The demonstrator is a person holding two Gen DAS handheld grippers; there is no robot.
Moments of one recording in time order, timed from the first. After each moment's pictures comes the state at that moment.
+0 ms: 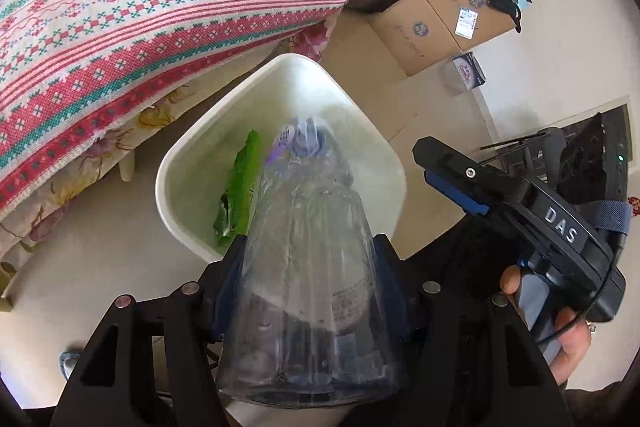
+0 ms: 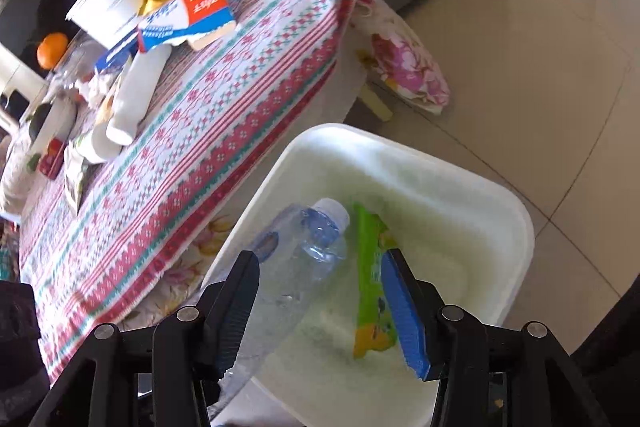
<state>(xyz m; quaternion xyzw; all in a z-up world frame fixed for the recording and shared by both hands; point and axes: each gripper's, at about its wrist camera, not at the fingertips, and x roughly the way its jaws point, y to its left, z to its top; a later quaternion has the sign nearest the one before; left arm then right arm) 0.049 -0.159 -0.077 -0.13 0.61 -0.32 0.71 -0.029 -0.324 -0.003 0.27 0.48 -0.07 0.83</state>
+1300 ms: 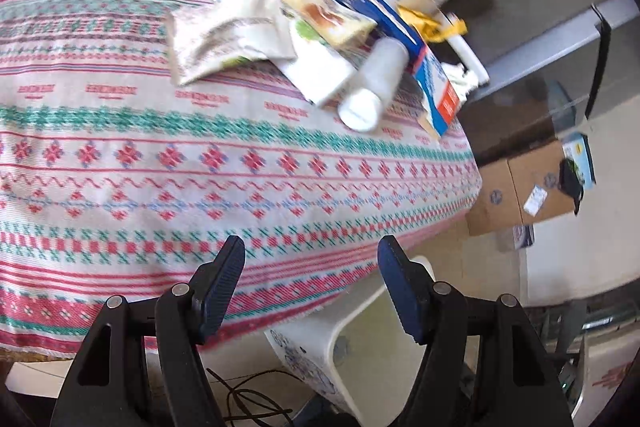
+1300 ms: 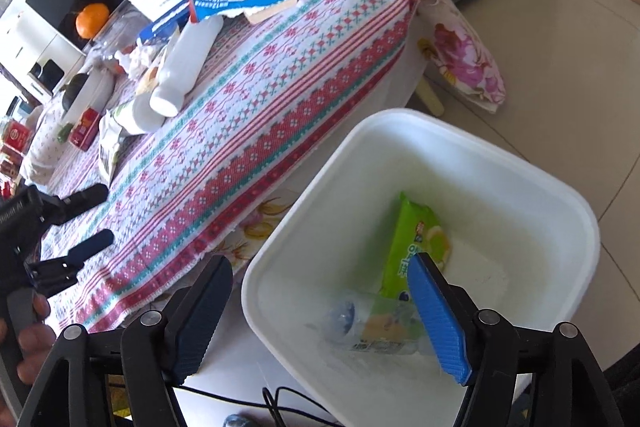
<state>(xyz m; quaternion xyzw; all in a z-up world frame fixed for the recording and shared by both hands) 0.133 0.026 -0.038 -0.29 0.53 -0.09 0.79 -0.011 -0.288 -0.010 0.25 0.48 0.00 0.84</state>
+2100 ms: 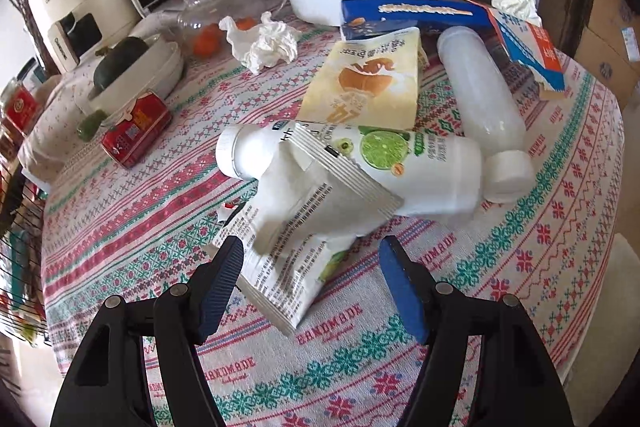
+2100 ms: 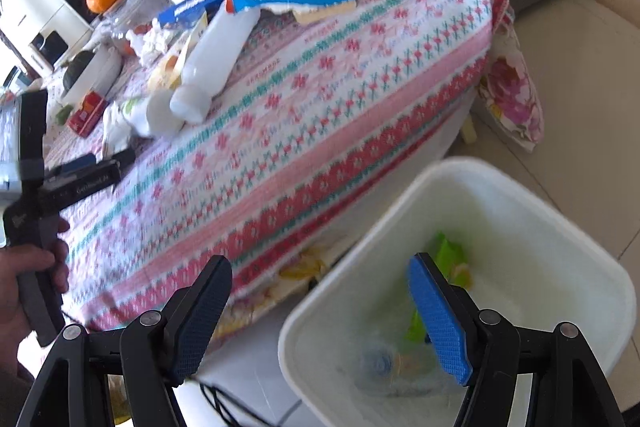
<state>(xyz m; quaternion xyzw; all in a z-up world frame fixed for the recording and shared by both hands) 0.249 0.012 -0.051 0.12 0.47 -0.03 0.87 0.061 -0.251 0.000 0.20 0.48 0.01 0.85</state>
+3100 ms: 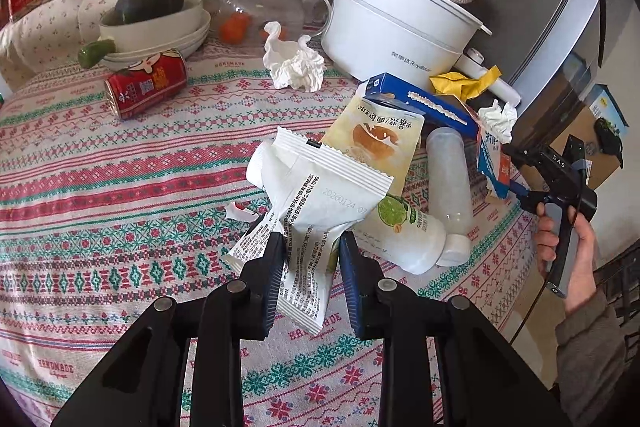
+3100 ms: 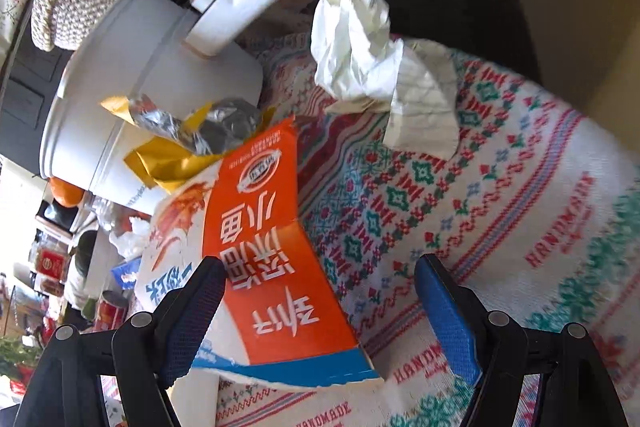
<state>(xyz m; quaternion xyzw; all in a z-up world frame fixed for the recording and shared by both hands) 0.243 0.076 -0.012 -0.11 0.46 -0.09 0.87 0.340 -0.355 -0.043 0.35 0.41 0.10 0.84</state>
